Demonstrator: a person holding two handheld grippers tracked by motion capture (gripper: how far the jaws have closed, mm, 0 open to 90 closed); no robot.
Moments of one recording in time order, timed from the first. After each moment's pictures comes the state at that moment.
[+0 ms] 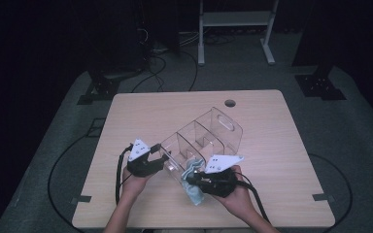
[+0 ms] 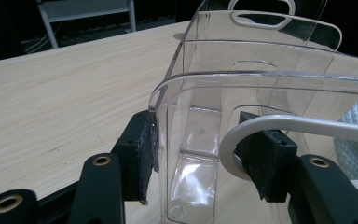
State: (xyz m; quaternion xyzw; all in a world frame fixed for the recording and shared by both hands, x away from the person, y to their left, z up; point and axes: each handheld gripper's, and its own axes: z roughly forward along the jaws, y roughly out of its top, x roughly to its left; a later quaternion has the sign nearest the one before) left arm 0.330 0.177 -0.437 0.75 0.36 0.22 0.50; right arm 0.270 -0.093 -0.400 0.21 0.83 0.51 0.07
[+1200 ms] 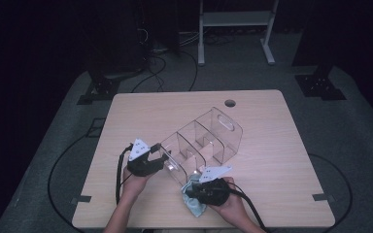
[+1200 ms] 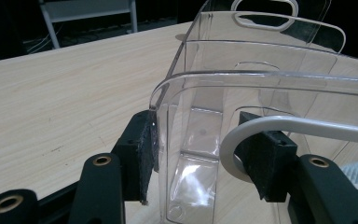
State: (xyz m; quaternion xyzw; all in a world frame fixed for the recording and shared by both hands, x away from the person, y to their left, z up) left arm 0.332 0.176 -0.438 0.75 0.36 0.22 0.51; right arm 0.275 -0.085 -0.464 0.24 0.85 0.46 0.02
